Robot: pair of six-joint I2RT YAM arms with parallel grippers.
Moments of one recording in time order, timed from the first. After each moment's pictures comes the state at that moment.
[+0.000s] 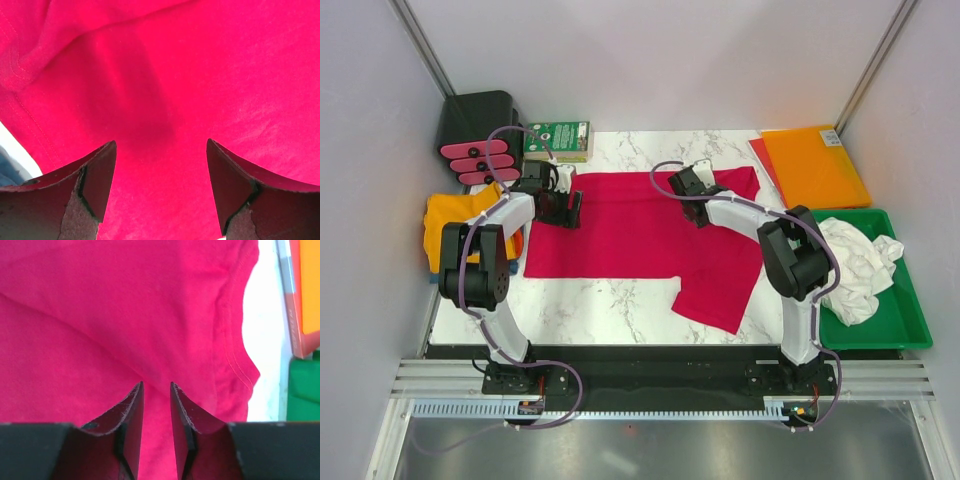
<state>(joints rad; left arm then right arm) -0.08 1.81 1.21 -0.40 0.19 0.15 0.53 2.01 1.42 -0.47 0.71 0.29</state>
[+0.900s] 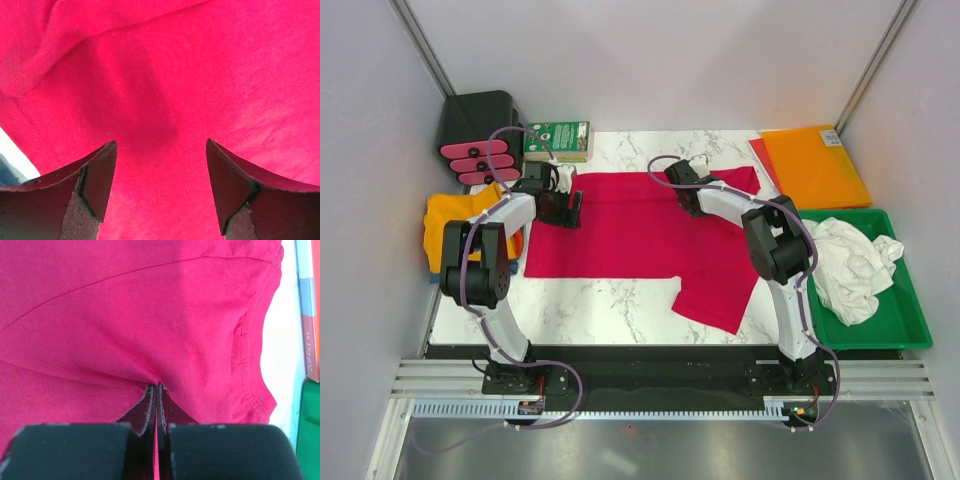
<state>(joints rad) -0.08 1.83 1.20 -0.36 0.19 0.15 0.50 2.21 1.64 -0.53 0.70 0.27</state>
